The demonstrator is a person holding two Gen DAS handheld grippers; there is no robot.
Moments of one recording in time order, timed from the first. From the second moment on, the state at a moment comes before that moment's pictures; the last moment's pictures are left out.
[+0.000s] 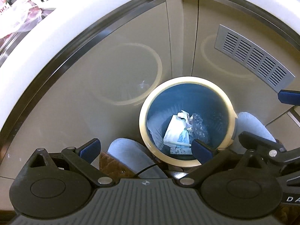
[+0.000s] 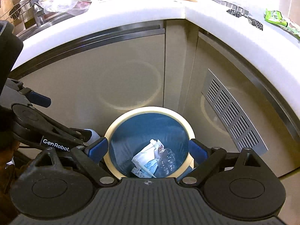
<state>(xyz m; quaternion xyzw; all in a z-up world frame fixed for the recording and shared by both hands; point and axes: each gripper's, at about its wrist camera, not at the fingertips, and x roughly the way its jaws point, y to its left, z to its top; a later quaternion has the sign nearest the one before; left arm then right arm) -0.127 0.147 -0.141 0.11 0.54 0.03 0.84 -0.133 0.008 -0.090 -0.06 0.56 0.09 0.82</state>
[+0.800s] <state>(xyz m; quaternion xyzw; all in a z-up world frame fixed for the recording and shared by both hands) -0.123 0.148 -0.147 0.12 0.55 0.03 0.83 -0.129 0.007 -0.095 -0.06 0.57 0.09 0.82</state>
